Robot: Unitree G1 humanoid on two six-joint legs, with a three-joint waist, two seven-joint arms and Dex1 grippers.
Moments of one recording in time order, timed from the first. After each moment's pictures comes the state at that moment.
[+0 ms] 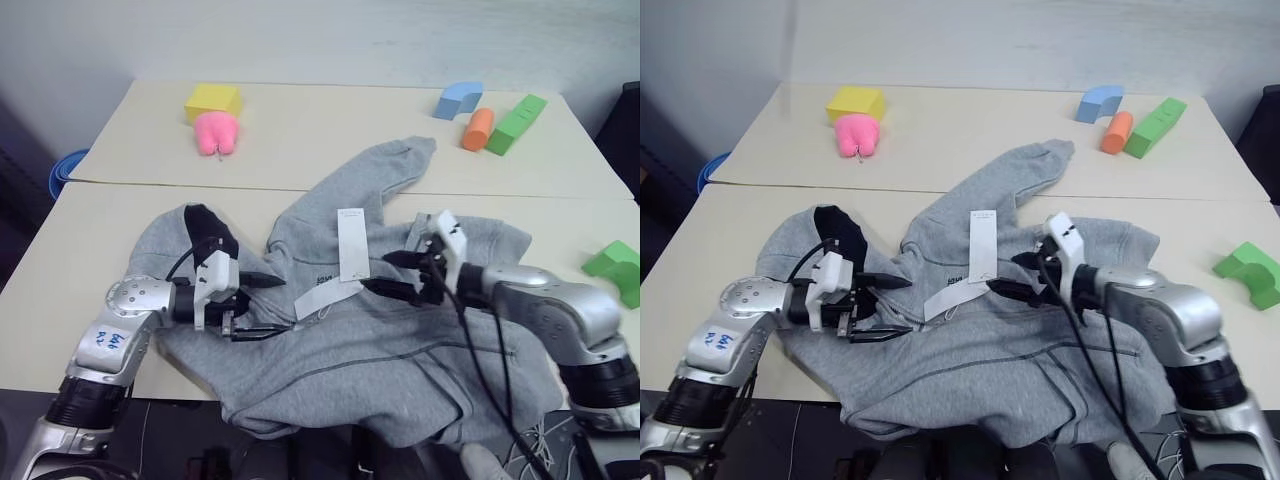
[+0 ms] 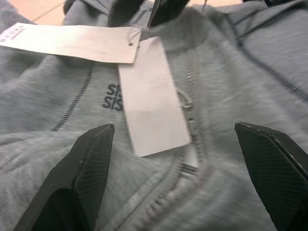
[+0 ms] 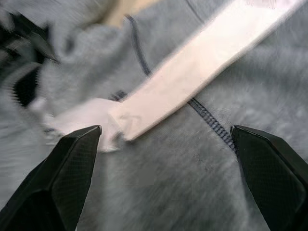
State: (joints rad) left arm -0.34 0.66 -0.05 -0.01 -0.34 0.09 -1.12; right arm -0.53 -0.63 0.12 -0.18 0.72 0.92 0.55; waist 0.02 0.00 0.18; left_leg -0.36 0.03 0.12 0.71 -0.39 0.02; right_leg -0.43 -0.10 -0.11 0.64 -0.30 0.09
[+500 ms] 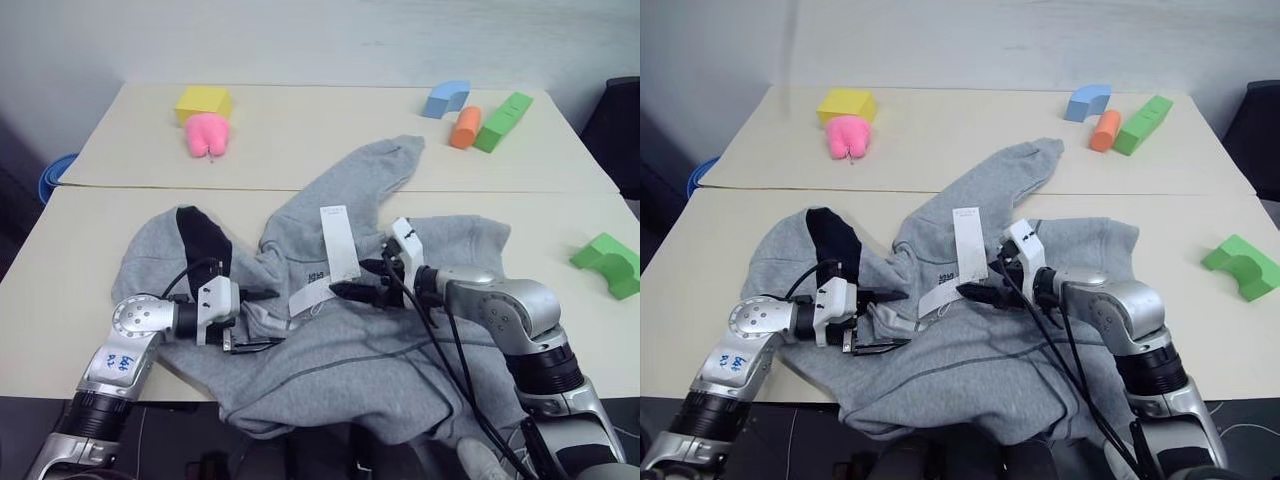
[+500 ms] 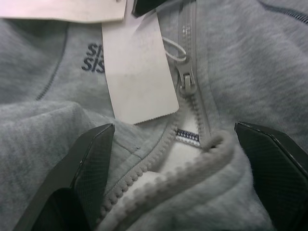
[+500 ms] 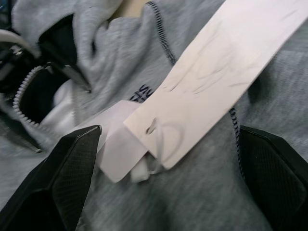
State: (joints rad) left arm -0.24 0.66 -0.06 0.05 -0.28 -0.01 -1.15; right arm -0.57 -0.50 0.17 -0.19 0.68 1.01 0.61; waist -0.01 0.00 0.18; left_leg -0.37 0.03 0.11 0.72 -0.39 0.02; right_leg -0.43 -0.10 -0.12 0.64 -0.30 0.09
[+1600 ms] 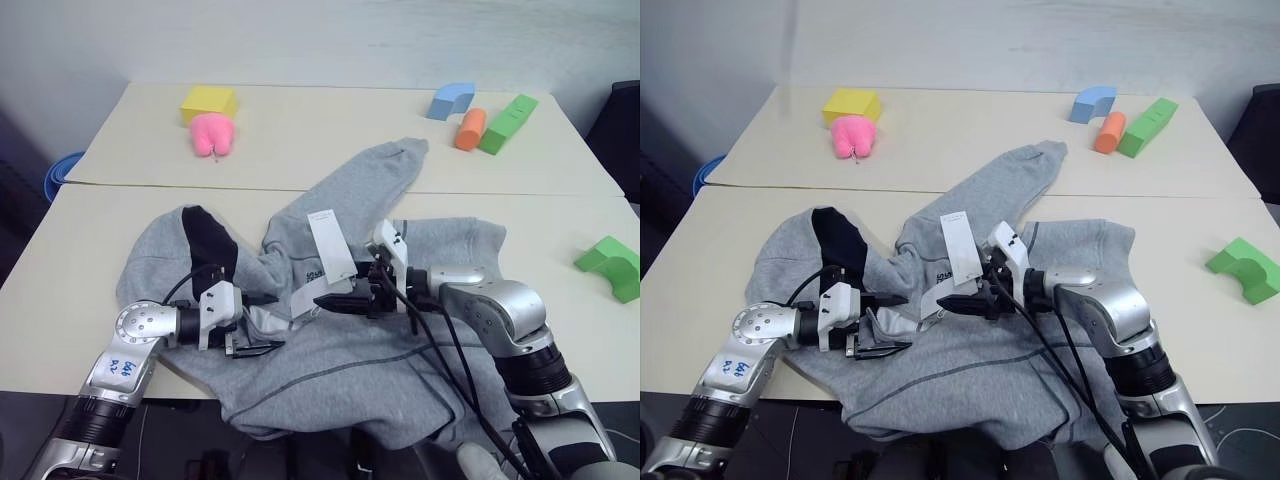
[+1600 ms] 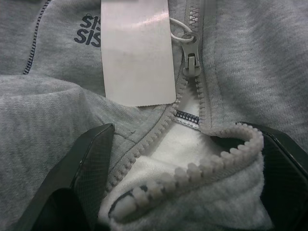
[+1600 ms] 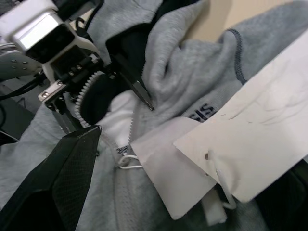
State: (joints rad) left arm -0.23 0.65 -0.06 0.05 -0.27 0.00 -1.12; right arm -0.58 -0.45 0.19 -0.20 0.59 0.86 0.84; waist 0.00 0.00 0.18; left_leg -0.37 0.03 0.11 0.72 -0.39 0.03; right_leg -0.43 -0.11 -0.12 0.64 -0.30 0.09
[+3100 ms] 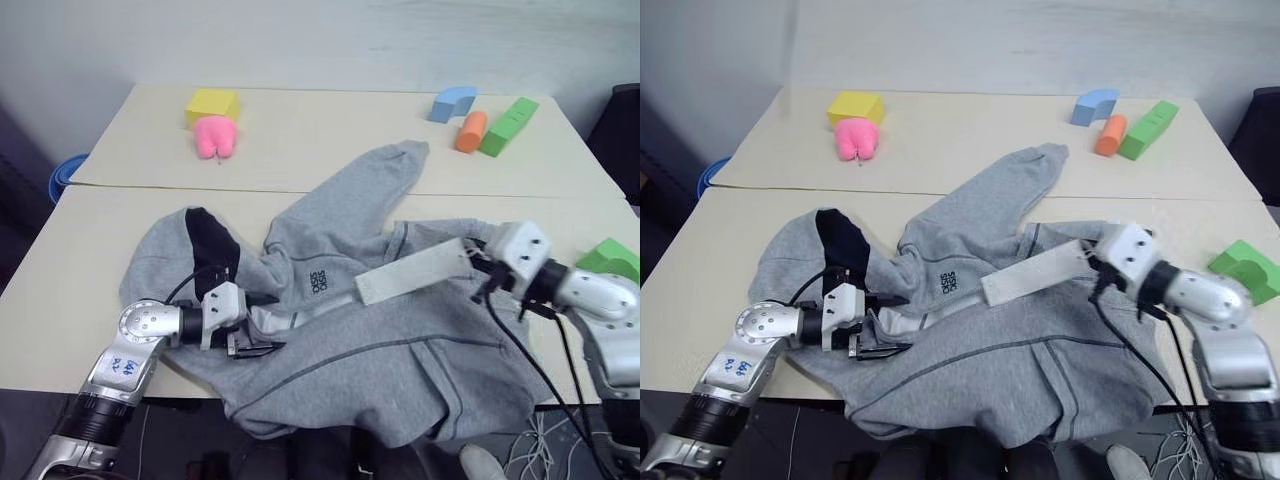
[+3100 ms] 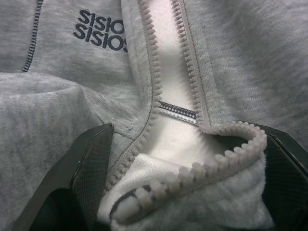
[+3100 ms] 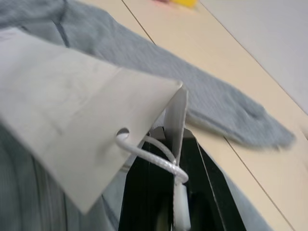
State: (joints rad) left arm -0.22 0.68 -0.11 0.06 -0.25 0.00 -1.09; right arm -0.19 -0.79 -0.20 -0.18 0.21 0.12 0.83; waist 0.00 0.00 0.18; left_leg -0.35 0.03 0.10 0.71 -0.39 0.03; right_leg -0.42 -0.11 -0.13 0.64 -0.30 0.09
